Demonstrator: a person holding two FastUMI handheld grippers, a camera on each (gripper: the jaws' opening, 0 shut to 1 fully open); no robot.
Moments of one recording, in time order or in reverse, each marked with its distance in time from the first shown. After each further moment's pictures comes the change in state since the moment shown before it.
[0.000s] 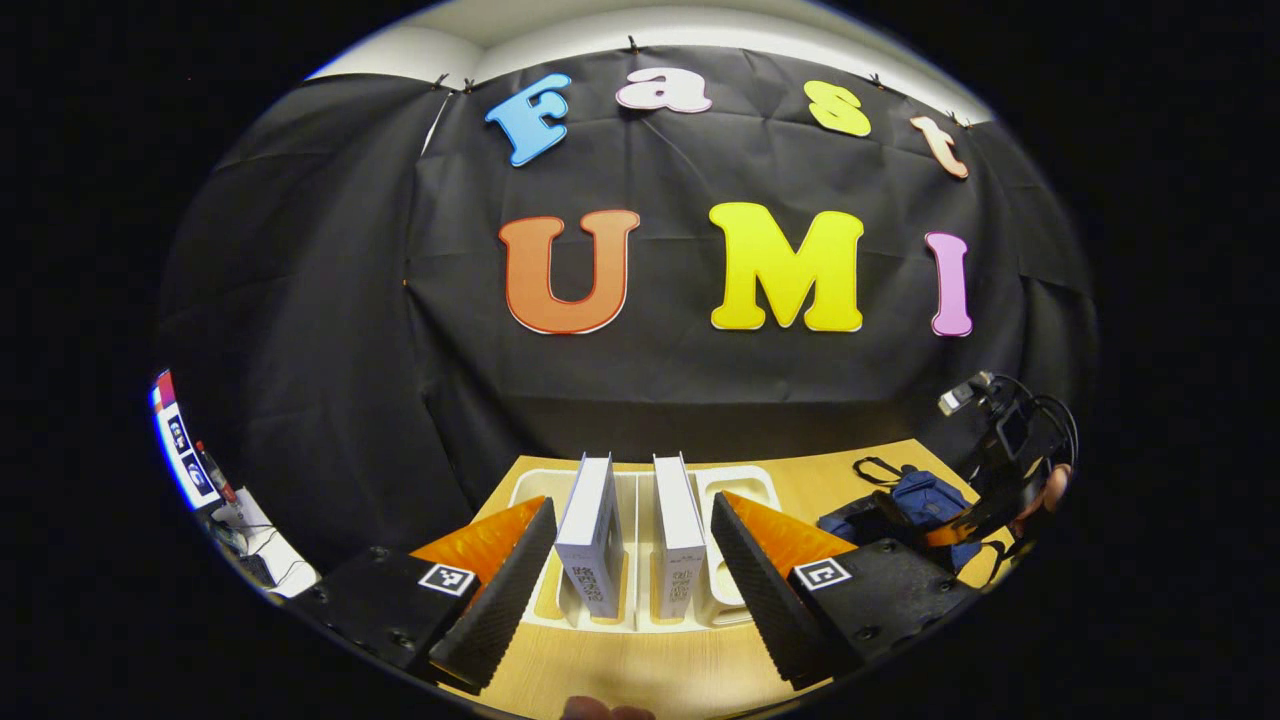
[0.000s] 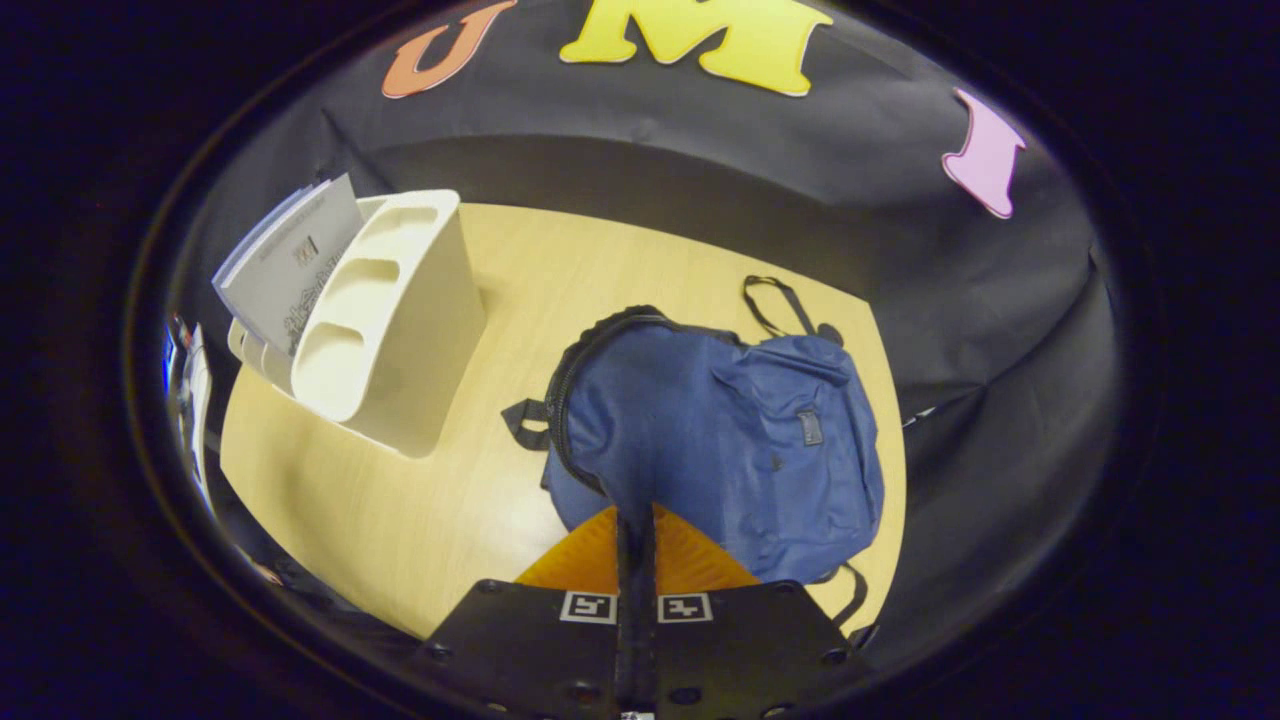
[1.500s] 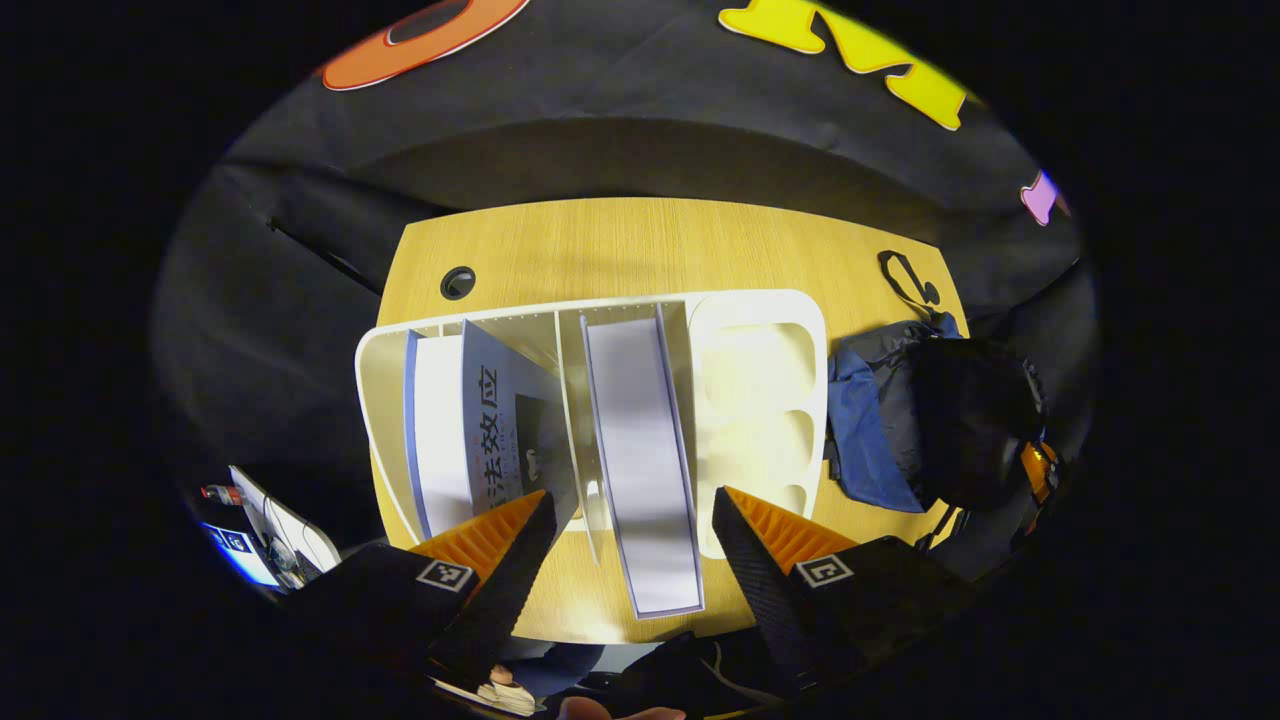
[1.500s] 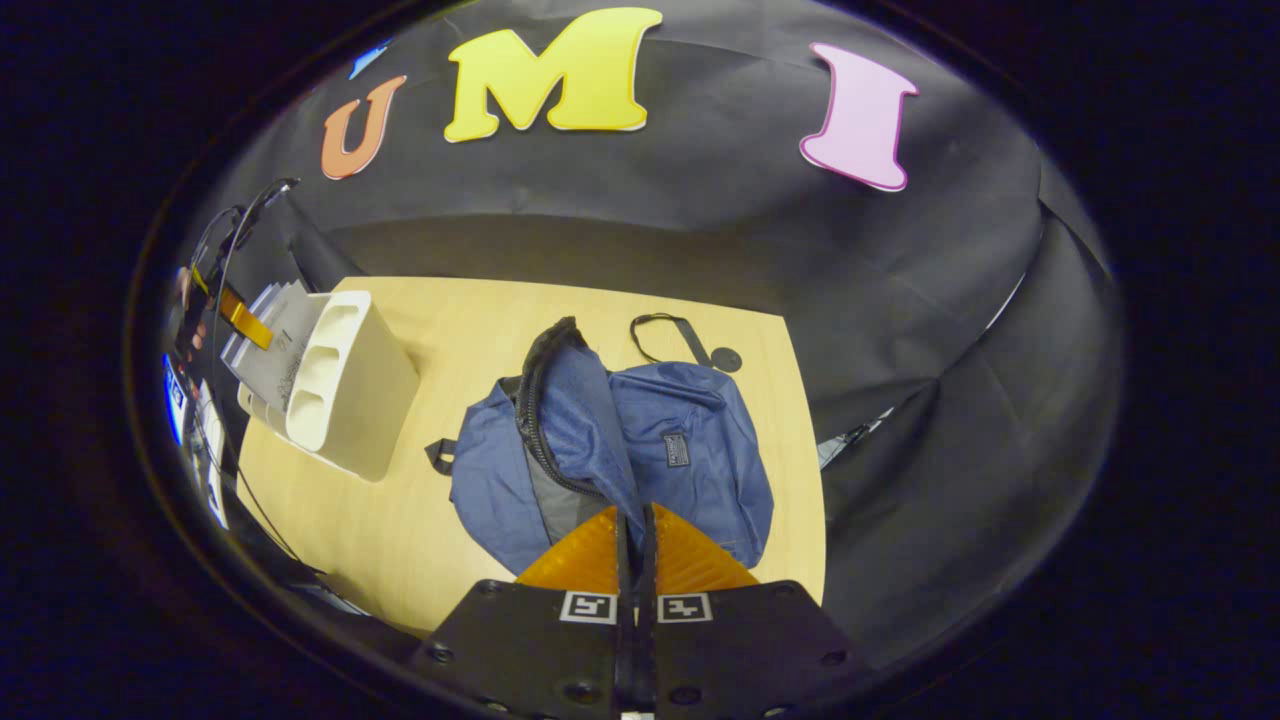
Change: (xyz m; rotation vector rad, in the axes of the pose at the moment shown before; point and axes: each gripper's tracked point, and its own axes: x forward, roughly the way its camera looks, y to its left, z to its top) left arm 0.129 -0.038 -0.091 0.019 1.063 -0.150; right arm -0.040 -0.148 0.004 0.130 -0.112 0.018
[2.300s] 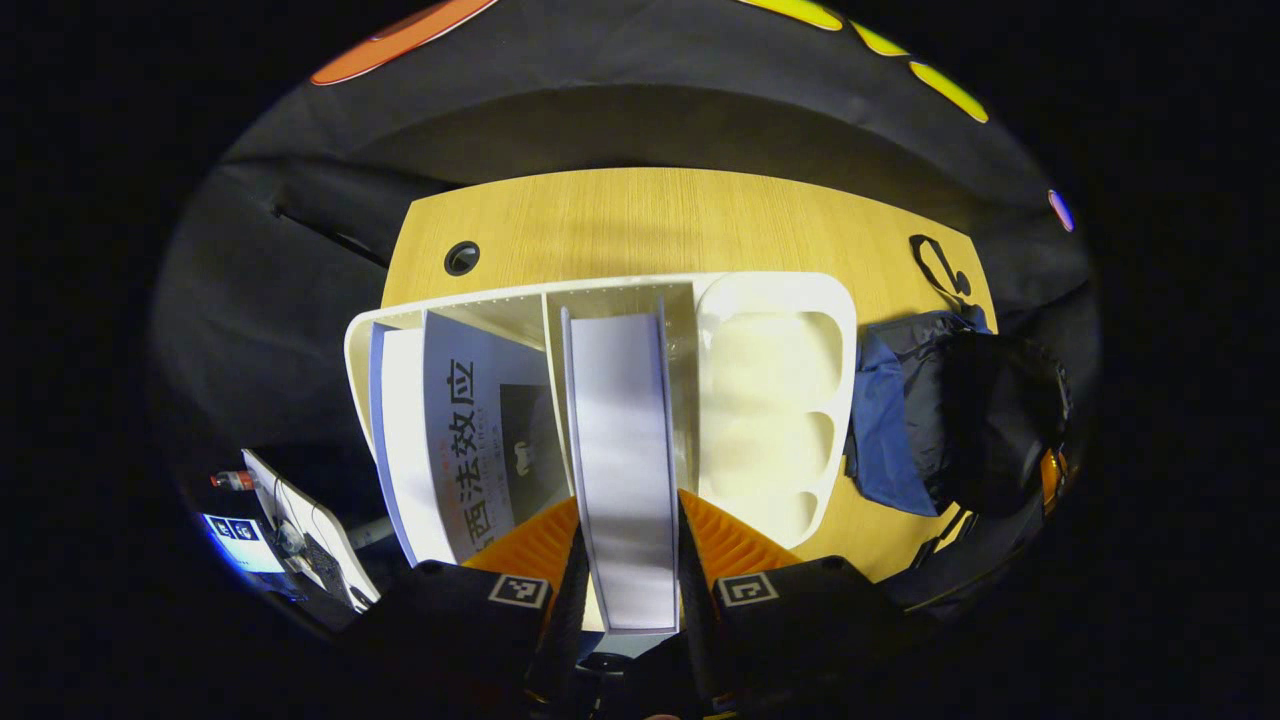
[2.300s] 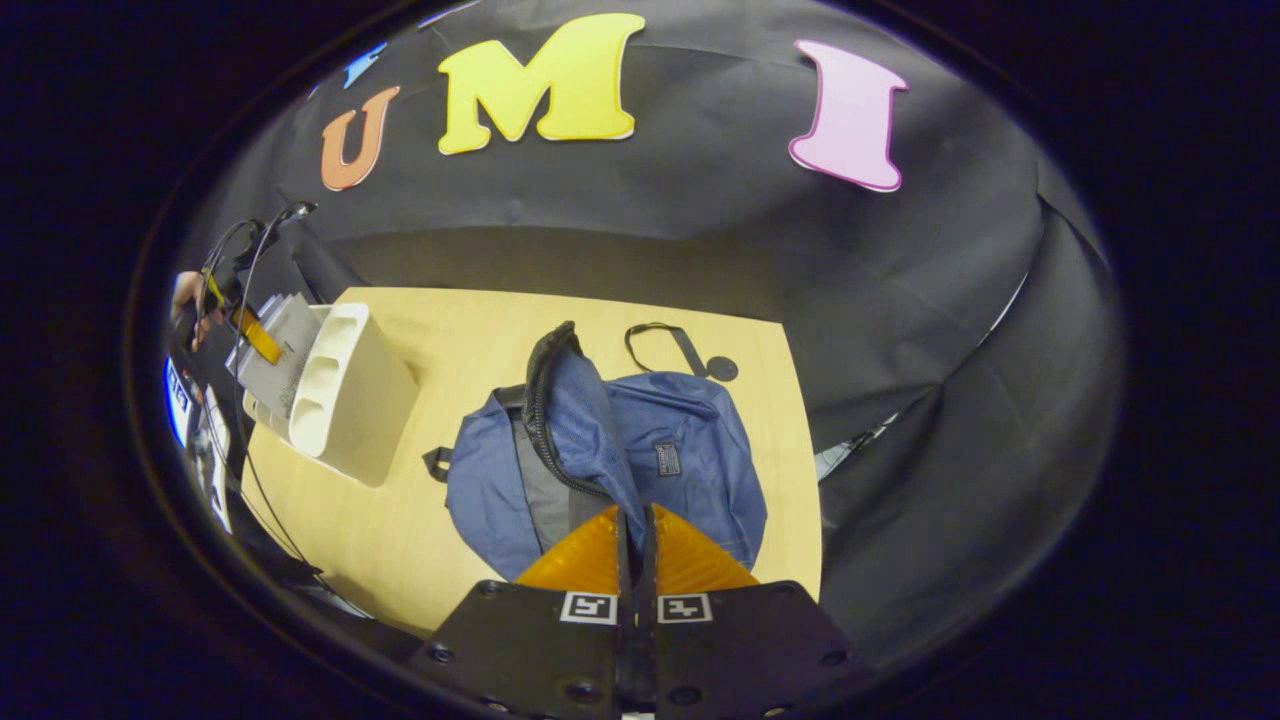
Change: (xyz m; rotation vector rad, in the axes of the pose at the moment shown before) left arm 0.013 -0.004 -0.006 -0.028 0.111 0.073; right arm 0.002 -0.015 0.005 0.010 -0.028 0.029
